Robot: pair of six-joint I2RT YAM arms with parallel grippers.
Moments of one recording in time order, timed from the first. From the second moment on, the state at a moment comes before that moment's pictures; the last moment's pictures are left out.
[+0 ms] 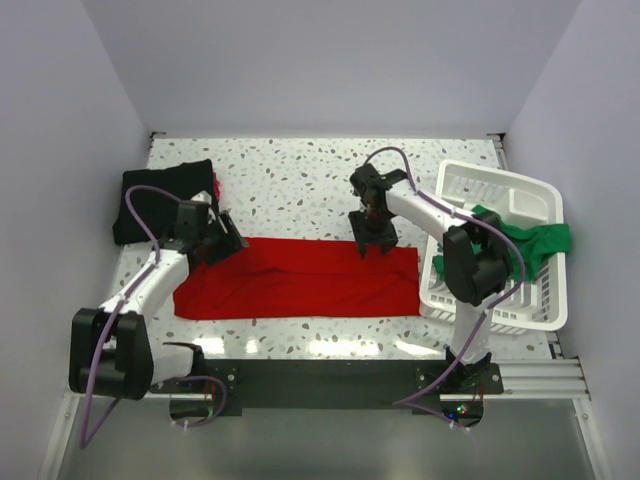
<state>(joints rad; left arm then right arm) -0.10 1.23 0.71 -0.35 0.10 -0.60 0.51 1.93 1.52 -1.04 0.02 0.32</state>
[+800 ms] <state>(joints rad) -0.30 1.32 0.63 -0.25 0.11 -0.70 0.53 1.94 1.49 -1.00 -0.02 0.32</state>
